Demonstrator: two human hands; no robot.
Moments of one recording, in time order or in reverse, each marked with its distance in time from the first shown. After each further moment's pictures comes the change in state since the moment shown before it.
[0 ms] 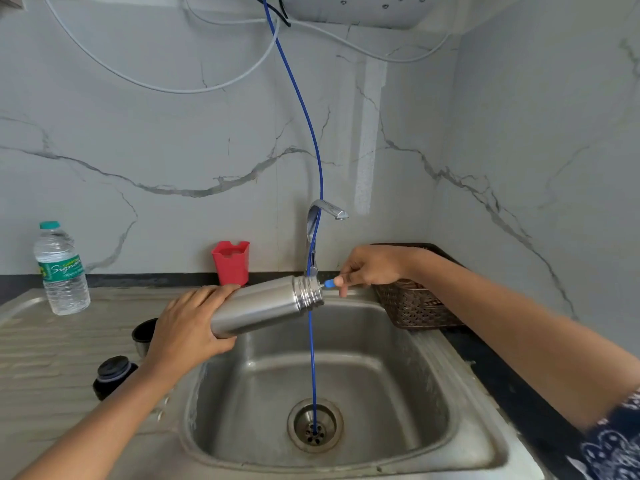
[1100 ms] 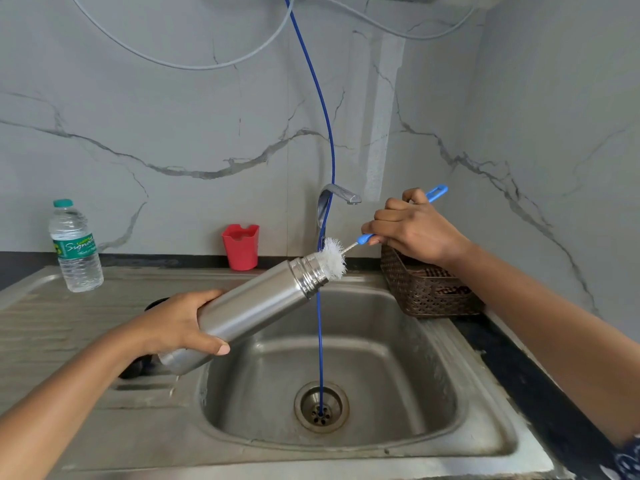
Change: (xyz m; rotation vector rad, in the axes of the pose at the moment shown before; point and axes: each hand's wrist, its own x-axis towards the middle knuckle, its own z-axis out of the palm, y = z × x) left_hand -0.008 -0.024 -0.042 -0.637 -0.616 -0.198; right_hand -0.017 0.038 -0.002 -0.749 0.889 -0.478
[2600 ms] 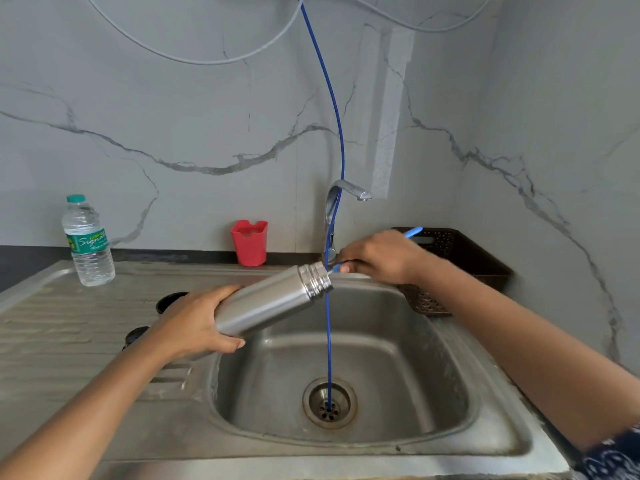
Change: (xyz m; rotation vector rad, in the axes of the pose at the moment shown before) left_hand 0.003 -0.002 0.022 0.383 0.264 -0.005; right_hand 0.027 -0.048 0.028 0.305 -0.504 0.144
